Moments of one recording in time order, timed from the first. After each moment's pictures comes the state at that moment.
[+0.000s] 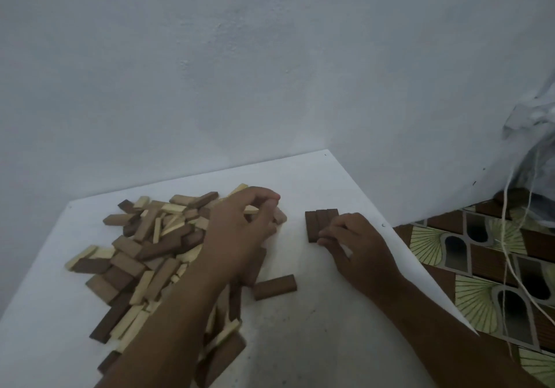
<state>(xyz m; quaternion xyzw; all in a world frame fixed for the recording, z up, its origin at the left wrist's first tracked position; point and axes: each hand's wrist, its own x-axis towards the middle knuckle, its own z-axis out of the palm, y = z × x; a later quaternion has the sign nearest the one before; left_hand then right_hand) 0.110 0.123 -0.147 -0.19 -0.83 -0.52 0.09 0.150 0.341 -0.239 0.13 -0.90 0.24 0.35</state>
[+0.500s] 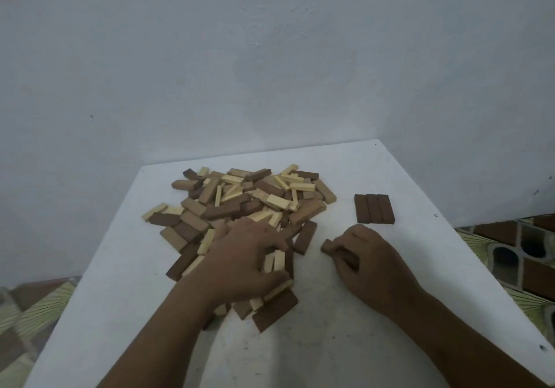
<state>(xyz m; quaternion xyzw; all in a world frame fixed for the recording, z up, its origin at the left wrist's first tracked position) 0.159 0.013 -0.178 -0.28 -0.95 -0.17 -0.04 0.187 0.268 -0.239 0.14 -0.94 0.26 0.18</state>
